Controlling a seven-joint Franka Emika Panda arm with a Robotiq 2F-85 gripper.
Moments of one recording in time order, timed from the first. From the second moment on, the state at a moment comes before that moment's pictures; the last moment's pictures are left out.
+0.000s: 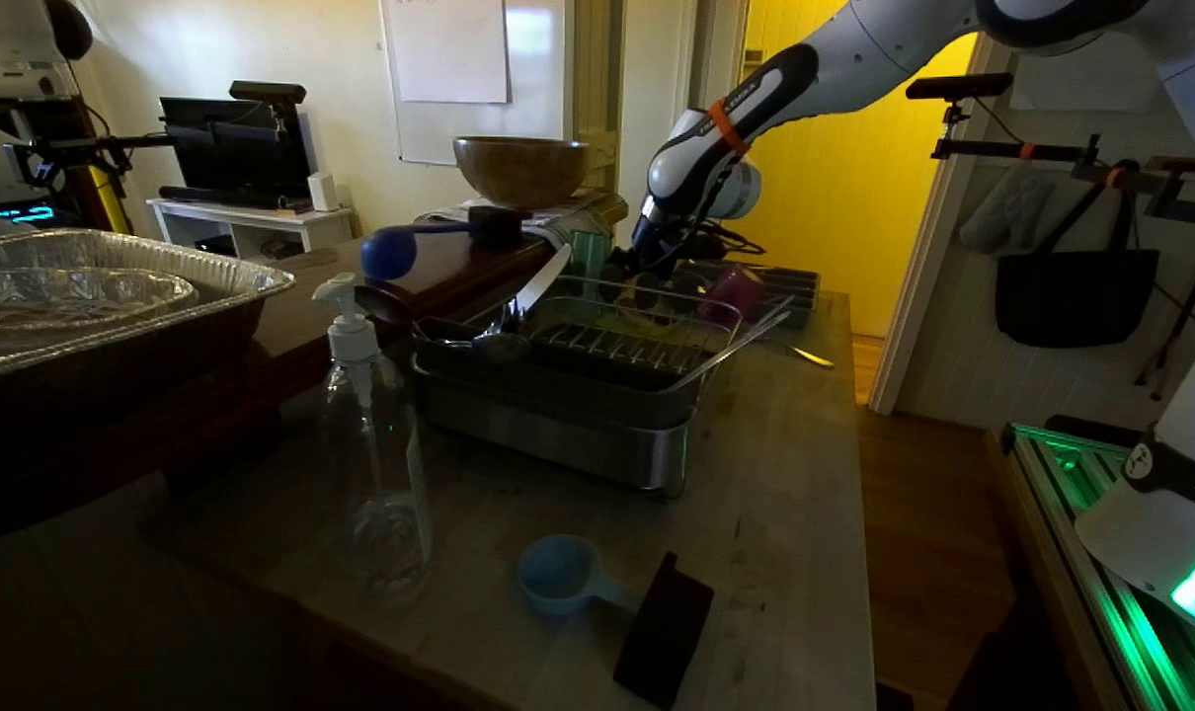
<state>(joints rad) -0.32 0.66 -0.03 -1.70 0.26 2.69 -0.08</state>
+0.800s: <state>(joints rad) -0.36 0.66 -0.03 -1.70 0.26 2.69 -0.08</state>
